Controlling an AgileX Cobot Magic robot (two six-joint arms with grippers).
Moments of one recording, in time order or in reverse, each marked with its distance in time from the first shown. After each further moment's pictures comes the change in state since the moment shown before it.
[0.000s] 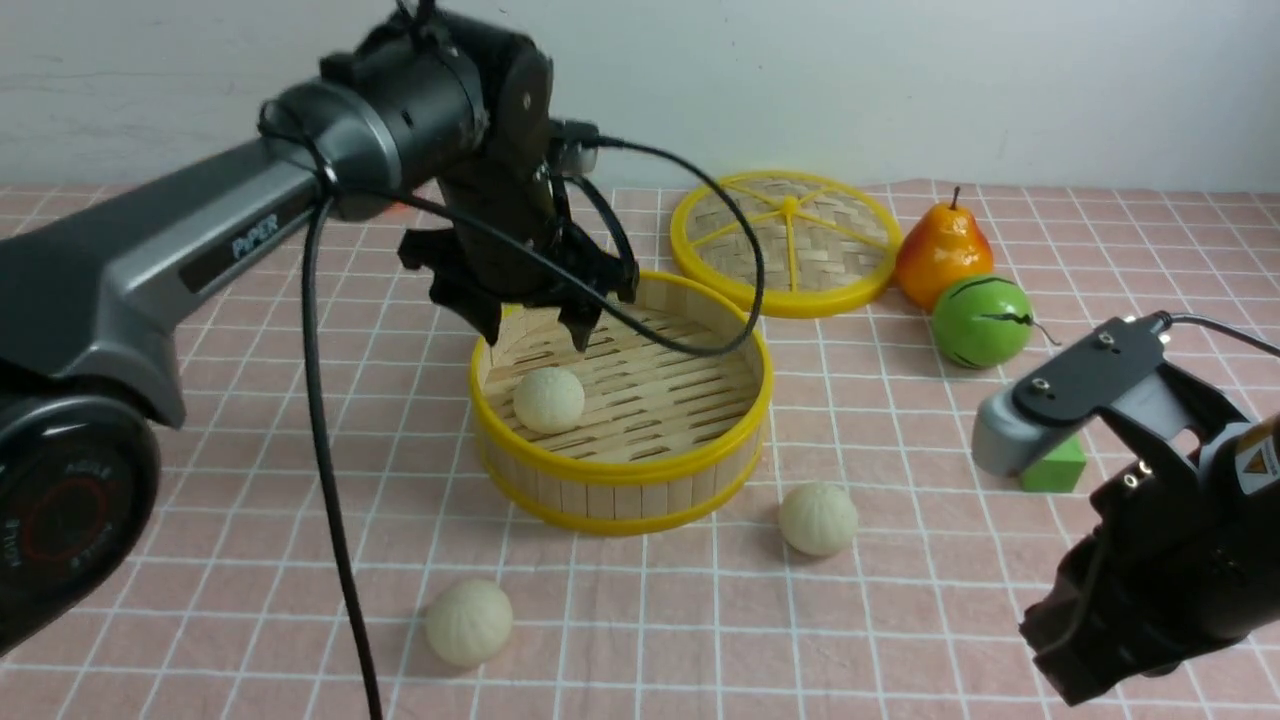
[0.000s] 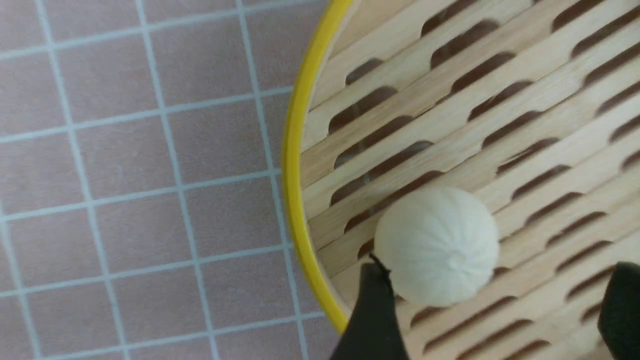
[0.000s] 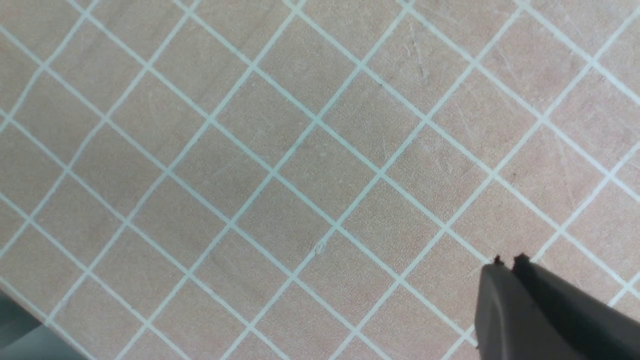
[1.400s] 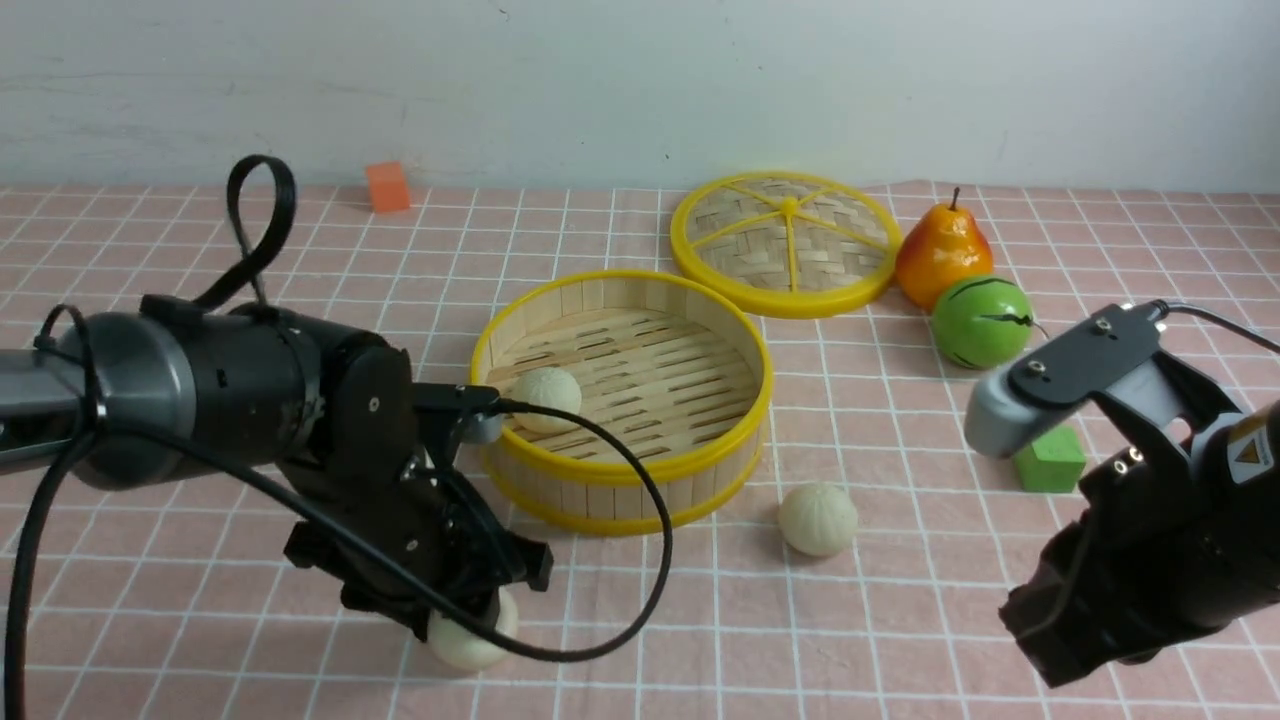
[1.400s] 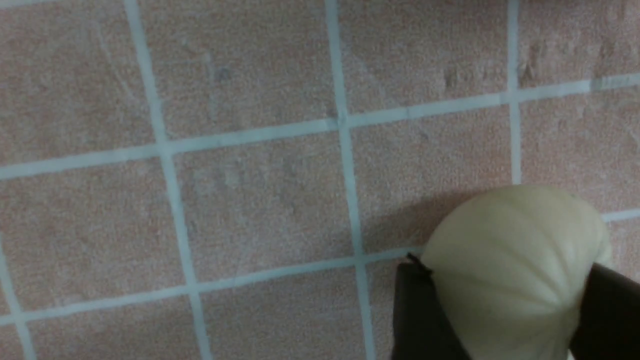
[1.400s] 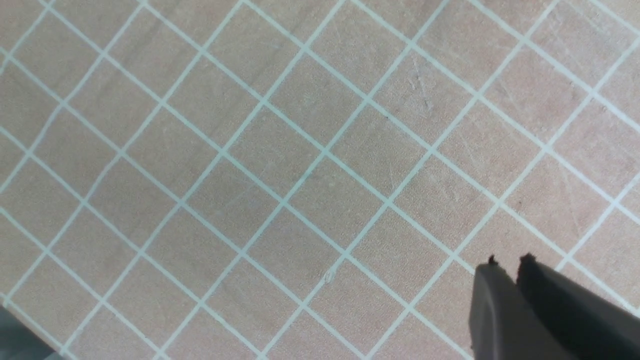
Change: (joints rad) right arm 0.000 0.001 0.000 0.031 -0.039 0.000; left arm 0.000 -0.358 1.037 -0.167 -0.506 0.020
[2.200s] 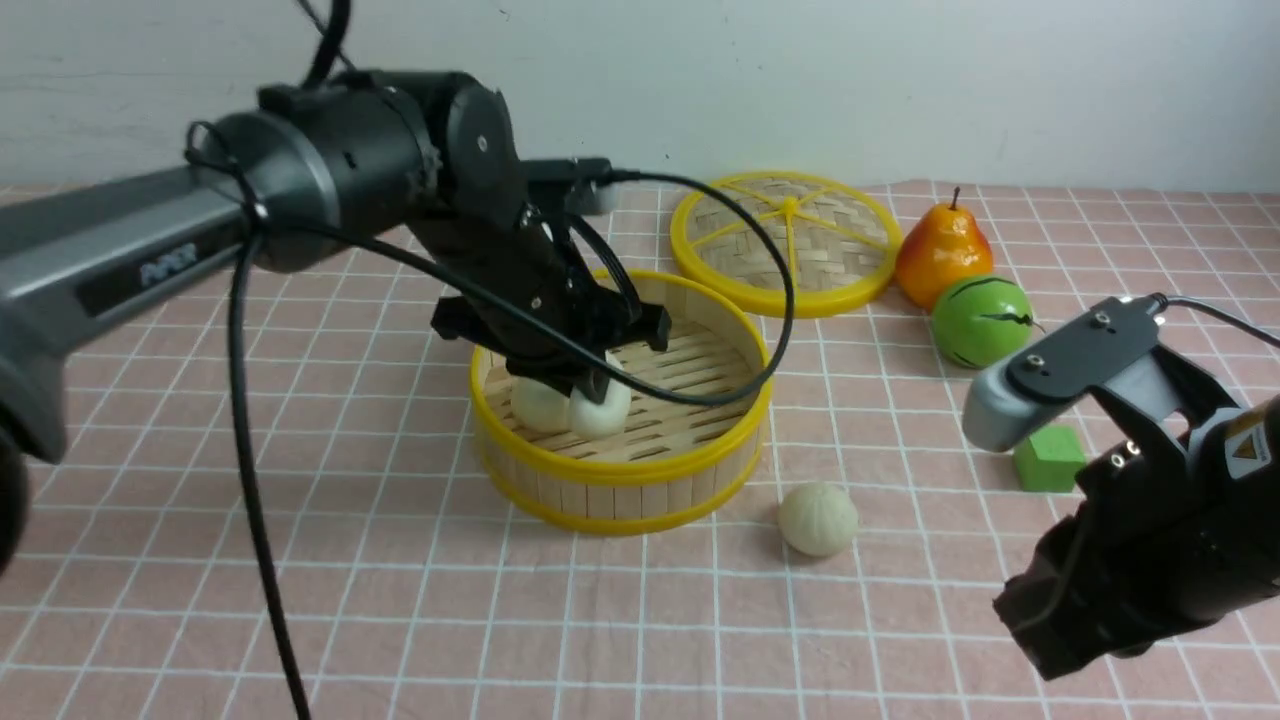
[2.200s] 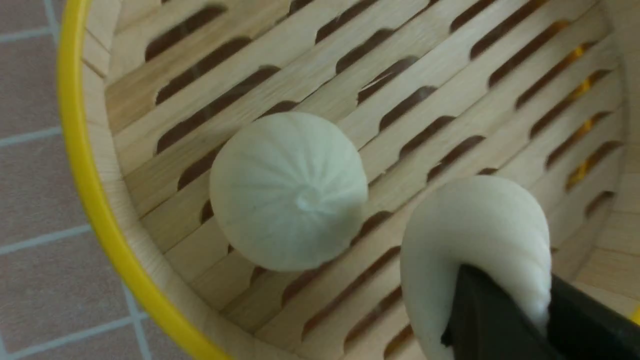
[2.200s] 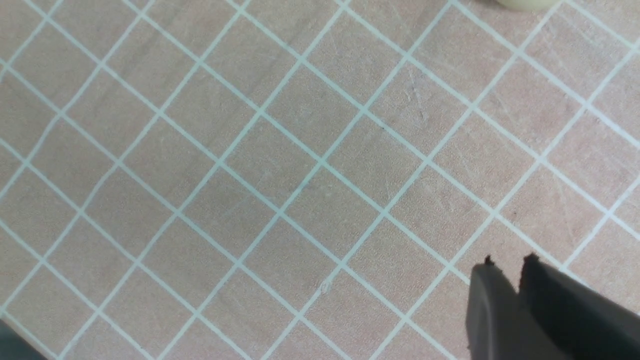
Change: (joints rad) right arm 0.000 0.000 0.000 0.000 -0.020 -0.005; left arm 0.000 0.280 -0.670 -0.112 0.209 0.131
